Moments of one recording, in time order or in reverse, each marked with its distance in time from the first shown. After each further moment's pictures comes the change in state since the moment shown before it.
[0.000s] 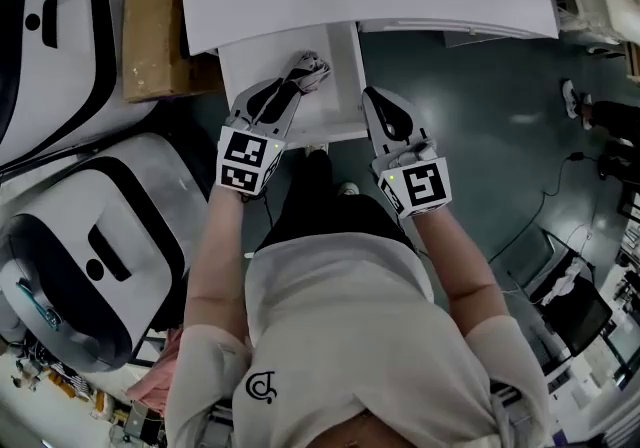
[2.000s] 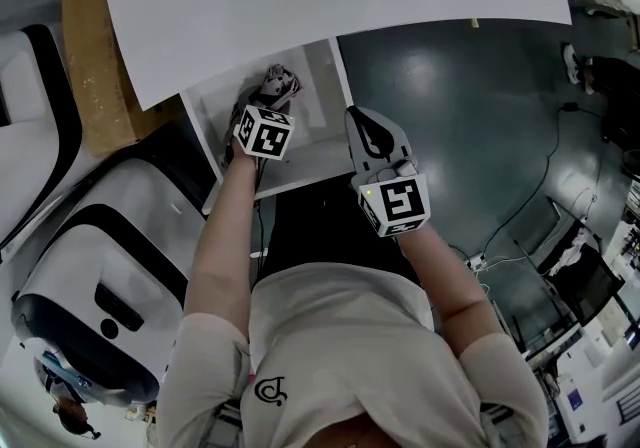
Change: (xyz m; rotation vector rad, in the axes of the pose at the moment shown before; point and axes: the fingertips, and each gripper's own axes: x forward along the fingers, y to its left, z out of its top) left arm 0.156 0.048 -0.172 0.044 0.599 0.056; right arm 0.039 -0.043 -0.107 0.166 0.240 -0.154
